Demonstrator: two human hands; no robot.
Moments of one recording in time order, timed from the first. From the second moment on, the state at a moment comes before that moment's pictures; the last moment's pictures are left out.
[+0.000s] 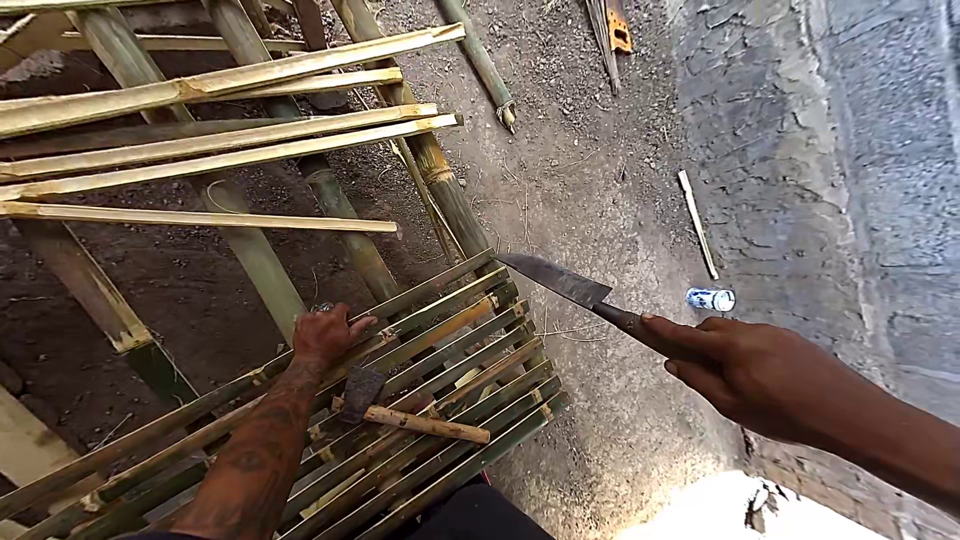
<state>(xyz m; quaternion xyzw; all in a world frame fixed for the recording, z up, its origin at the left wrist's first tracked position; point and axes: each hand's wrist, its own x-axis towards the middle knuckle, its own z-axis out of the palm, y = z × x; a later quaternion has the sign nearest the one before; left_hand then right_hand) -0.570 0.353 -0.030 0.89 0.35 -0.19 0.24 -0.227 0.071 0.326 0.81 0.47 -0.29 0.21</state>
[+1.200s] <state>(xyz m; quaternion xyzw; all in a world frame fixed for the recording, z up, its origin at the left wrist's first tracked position) -0.568 0.357 -0.022 0.88 0.33 -0.20 0.26 -0.224 0.232 0.355 0.75 0.35 -0.43 0.36</state>
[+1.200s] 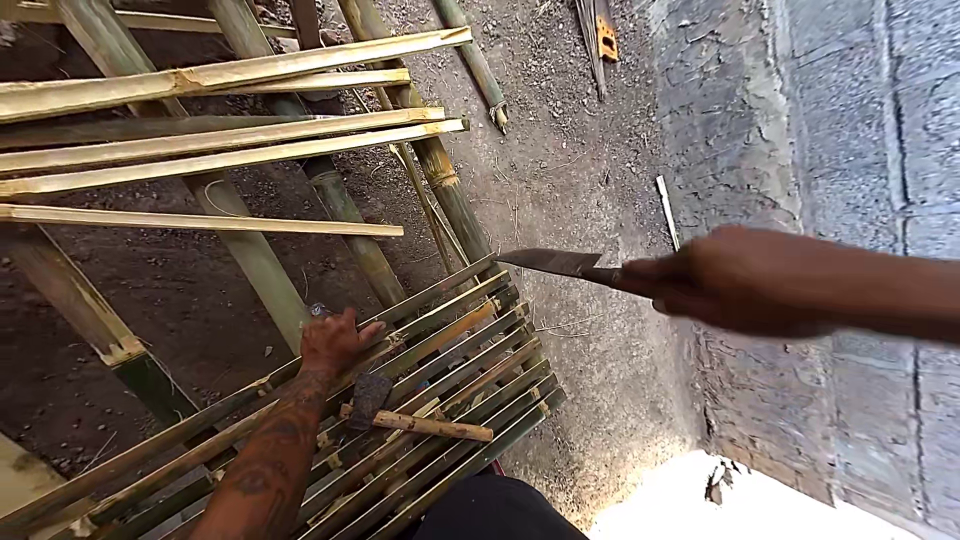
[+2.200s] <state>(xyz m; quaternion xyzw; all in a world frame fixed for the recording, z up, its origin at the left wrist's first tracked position) -0.571 0.354 -0.031 0.89 0.32 -0.15 0.27 -0.196 0.170 0.347 0.78 0.33 -0.44 0.30</state>
